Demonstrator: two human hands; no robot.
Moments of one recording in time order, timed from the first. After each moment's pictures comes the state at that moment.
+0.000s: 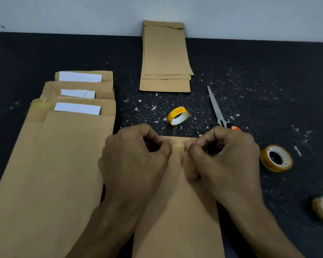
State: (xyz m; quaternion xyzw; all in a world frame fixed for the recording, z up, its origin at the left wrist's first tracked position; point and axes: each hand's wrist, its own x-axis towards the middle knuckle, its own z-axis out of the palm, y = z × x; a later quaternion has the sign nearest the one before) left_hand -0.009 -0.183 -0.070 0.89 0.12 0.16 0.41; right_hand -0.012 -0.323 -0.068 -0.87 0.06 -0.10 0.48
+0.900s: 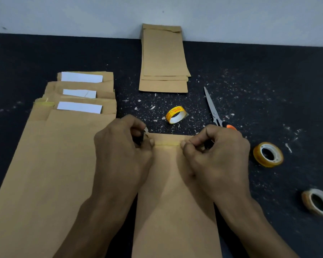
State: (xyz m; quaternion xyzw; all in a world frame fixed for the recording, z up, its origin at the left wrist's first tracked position) left_hand -0.007 -0.166 -0.069 0.89 0.10 0.14 0.42; right_hand -0.010 -0.320 -0.075 -0.89 0.05 -0.14 0.43
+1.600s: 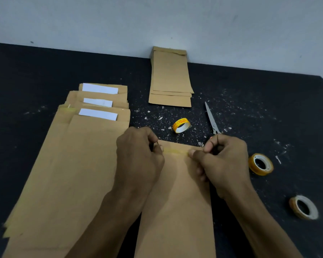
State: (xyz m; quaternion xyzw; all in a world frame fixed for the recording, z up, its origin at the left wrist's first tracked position) left_hand -0.006 -0.167 -0.073 0.89 0.10 0.15 0.41; right_hand -0.007 -0.327 -0.072 -0.82 0.13 -0.07 0.55
